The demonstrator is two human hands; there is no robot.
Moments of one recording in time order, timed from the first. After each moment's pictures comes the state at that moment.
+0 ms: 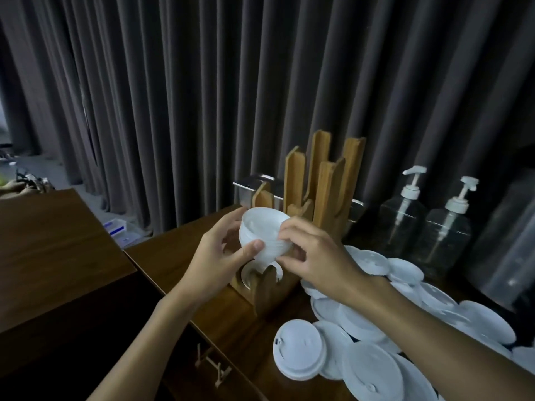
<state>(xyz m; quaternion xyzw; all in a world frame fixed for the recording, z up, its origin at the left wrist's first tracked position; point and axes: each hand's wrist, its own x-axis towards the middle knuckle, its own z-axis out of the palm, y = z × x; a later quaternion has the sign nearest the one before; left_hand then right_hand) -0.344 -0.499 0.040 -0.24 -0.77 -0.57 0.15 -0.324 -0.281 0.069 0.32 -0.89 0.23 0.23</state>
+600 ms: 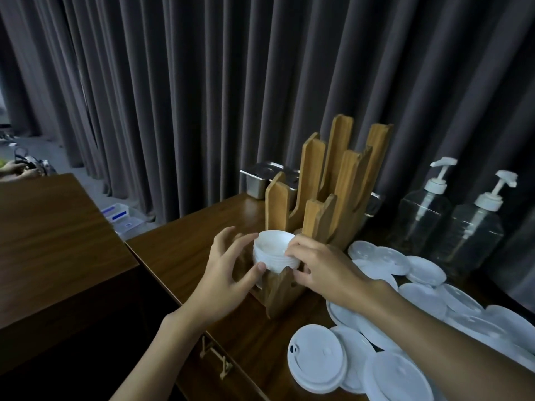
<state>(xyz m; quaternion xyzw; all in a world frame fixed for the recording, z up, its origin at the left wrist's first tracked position) -0.374 -0.512 -0.029 -0.19 -0.85 -0.49 0.10 -0.371 -0.281 0.021 0.29 -0.94 0.13 0.14</state>
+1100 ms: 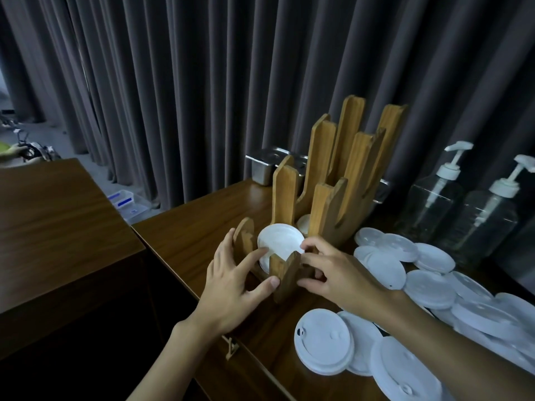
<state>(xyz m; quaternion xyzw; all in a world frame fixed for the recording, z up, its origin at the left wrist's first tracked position) -0.348 -0.510 -0.058 -0.15 -0.92 -0.37 0.07 -0.352 -0.269 -0.007 0.25 -0.95 0.15 0.08</state>
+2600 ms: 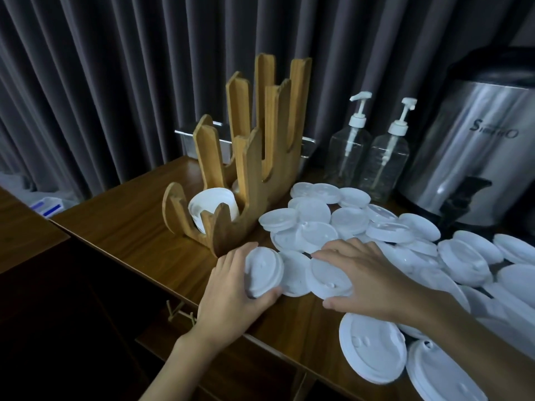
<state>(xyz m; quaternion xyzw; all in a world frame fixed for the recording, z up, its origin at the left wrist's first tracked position) -0.277 -0.426 -0.098 -0.28 -0.86 -0.40 0.13 -0.205 -0.168 -0.022 0.09 -0.99 0.06 0.02</state>
